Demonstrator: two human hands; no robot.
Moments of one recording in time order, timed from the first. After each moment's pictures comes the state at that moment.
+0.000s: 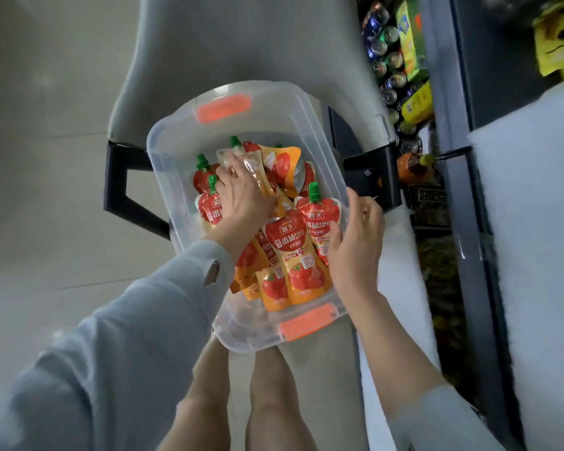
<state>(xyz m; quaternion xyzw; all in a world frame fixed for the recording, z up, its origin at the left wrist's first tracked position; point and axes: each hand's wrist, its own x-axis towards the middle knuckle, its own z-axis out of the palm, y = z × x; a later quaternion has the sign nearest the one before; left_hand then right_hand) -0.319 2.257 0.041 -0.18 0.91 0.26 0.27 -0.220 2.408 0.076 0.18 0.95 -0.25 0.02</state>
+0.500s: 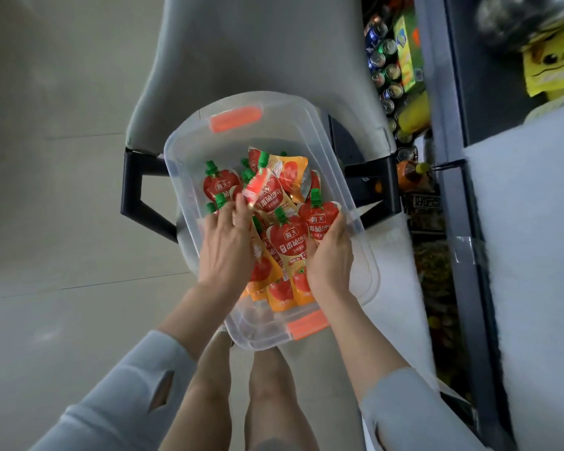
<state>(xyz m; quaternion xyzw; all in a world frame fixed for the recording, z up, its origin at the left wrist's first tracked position) -0.241 2.202 0.083 0.01 0.97 0.17 0.17 -0.216 2.363 0.060 0.25 0.93 -0.26 0.10</state>
